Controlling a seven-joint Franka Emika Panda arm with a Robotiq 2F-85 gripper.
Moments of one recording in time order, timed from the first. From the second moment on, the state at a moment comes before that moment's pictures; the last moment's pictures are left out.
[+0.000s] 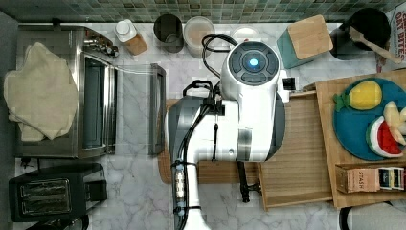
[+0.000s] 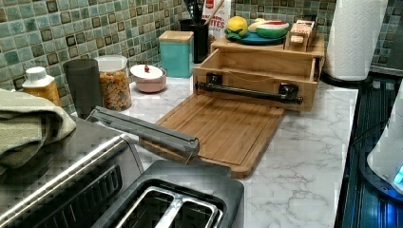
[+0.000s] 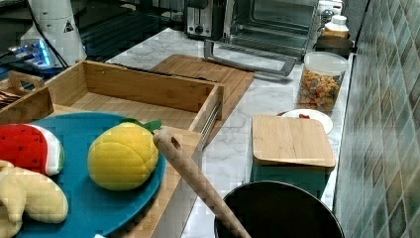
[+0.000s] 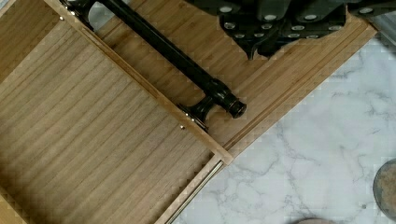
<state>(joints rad) -0.03 0.07 -0.03 -1.86 -0.03 0.26 -0.11</state>
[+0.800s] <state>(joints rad) -0.03 0.08 -0.01 -1.91 -0.04 0.32 -0.14</state>
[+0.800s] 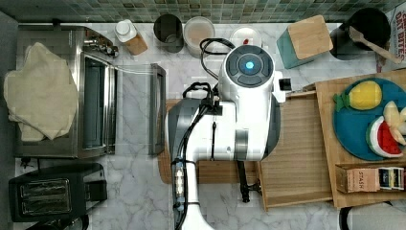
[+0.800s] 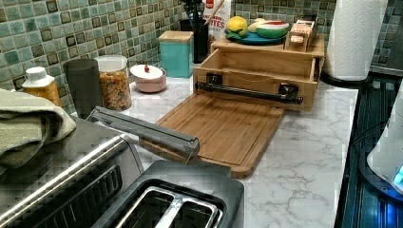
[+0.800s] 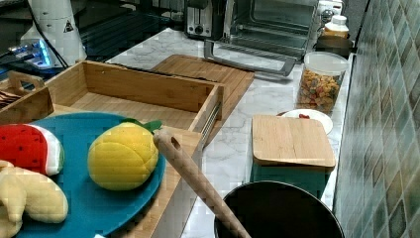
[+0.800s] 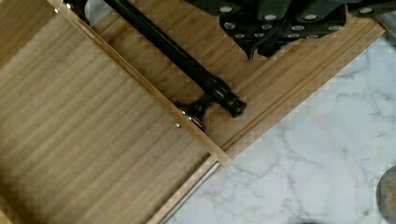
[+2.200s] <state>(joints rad) 0.04 -0.15 0.05 -2.41 -0.14 0.74 -0.52</state>
